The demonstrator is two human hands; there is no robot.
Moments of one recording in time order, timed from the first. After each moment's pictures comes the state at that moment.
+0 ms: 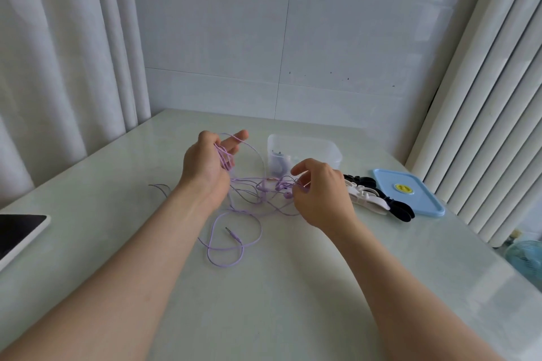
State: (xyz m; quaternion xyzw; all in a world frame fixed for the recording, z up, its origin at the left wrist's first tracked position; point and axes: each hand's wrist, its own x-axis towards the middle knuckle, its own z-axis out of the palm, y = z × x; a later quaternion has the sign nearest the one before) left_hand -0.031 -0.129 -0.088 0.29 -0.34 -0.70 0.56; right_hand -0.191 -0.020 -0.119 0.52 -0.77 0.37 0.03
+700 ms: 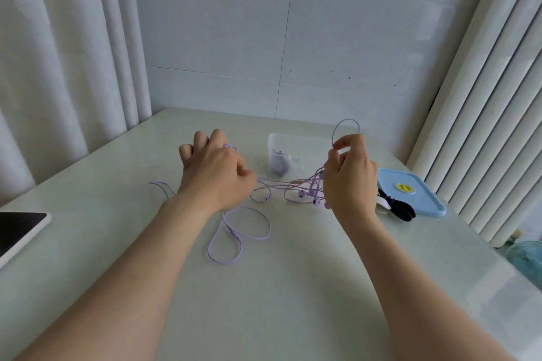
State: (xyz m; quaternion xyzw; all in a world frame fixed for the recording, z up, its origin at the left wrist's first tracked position) left_hand -0.016 -0.119 -0.104 0.46 -0.84 0.05 0.30; right_hand -0.209 -0.016 -0.106 0.39 -0.75 0.51 0.13
